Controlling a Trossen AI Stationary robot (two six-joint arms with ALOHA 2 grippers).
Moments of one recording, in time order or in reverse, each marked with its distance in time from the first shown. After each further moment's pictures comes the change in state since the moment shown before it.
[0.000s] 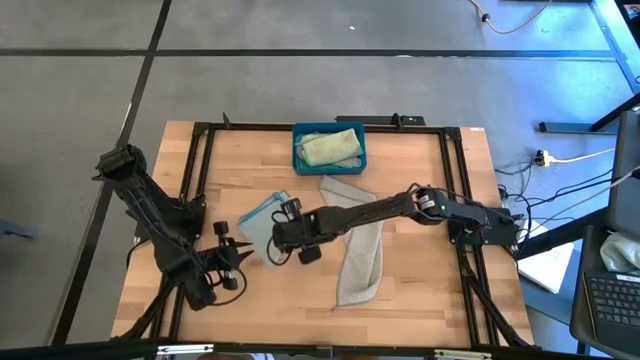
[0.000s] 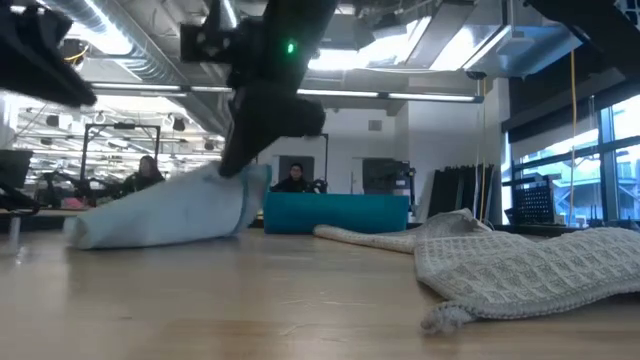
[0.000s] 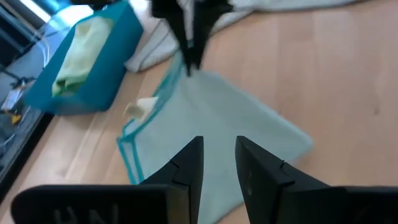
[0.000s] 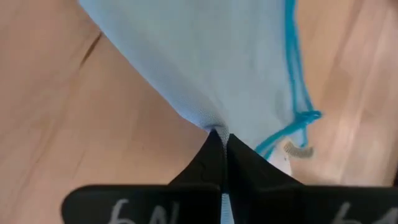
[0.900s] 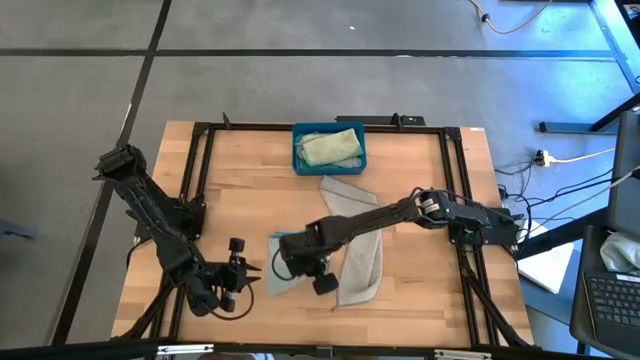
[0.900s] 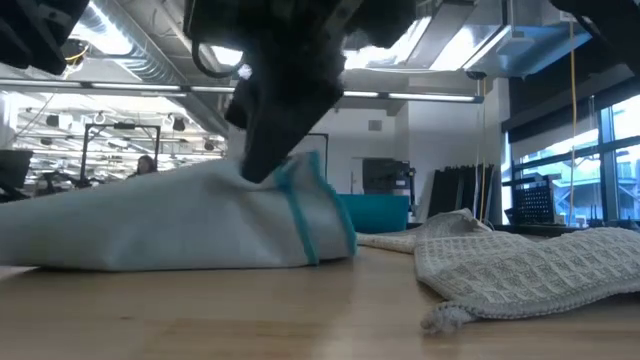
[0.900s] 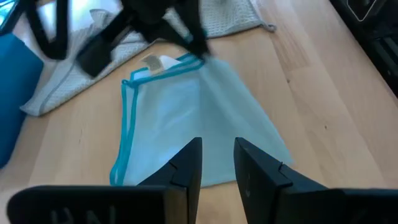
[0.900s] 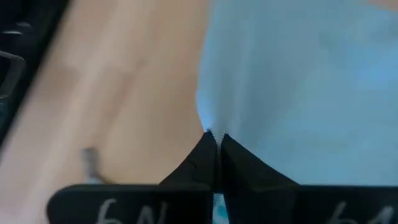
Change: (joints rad) left arm 0.035 -0.001 0.029 0.376 0.233 0.417; right arm 0.048 -0.038 -0.071 -0.067 -0.621 0.196
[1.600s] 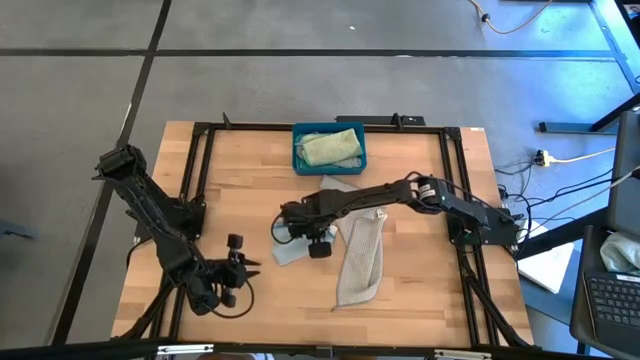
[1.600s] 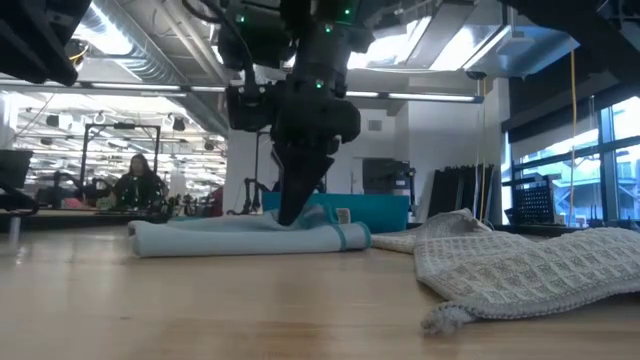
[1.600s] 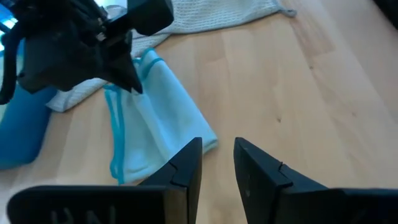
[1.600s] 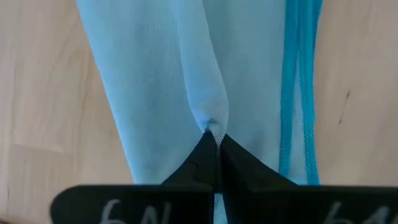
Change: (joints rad) left arm 0.000 0.000 0.001 -0.068 -0.039 0.000; right arm -0.162 -0.001 -0.062 -0.058 0.250 0.062
